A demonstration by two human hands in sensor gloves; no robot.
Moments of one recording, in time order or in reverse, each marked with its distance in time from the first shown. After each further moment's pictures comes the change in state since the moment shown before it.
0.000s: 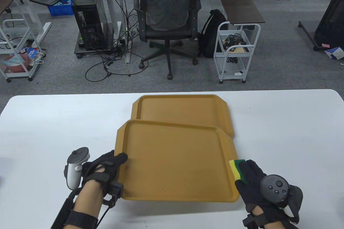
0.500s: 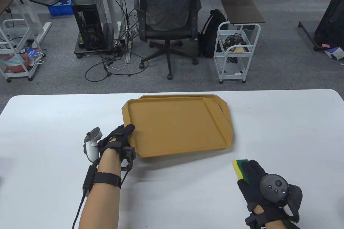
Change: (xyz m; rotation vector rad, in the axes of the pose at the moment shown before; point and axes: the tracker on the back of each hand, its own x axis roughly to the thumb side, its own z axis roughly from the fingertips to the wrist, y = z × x) left_hand 0.015 -0.005 -0.112 0.035 -0.039 0.230; right_hand -0.011 0.003 -0.003 -0.011 0.022 0.066
